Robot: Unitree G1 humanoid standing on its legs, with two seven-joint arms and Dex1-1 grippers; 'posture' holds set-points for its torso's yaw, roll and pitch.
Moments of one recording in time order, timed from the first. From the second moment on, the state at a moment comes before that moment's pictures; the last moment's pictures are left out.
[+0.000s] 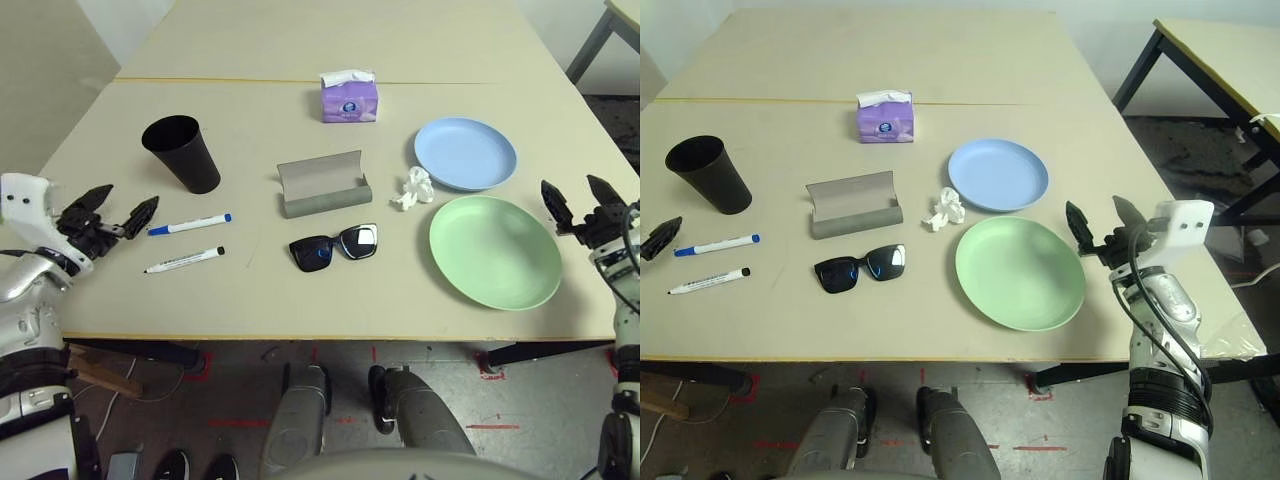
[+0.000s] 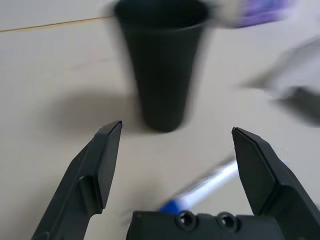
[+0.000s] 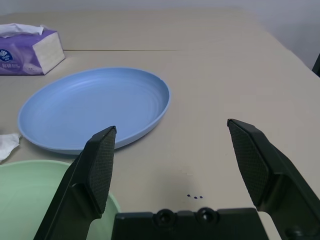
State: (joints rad) left arm -0.31 0.83 0.42 0.52 -0.45 0.04 -1.04; right arm -0.31 -0.55 -0.42 0.39 0.39 -0.08 0.60
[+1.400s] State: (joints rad) left arm -0.47 0.79 0.18 0.63 -0.42 0.02 -1.53; right arm 0.23 -0.84 -0.66 -0.43 0.94 1.16 0.58
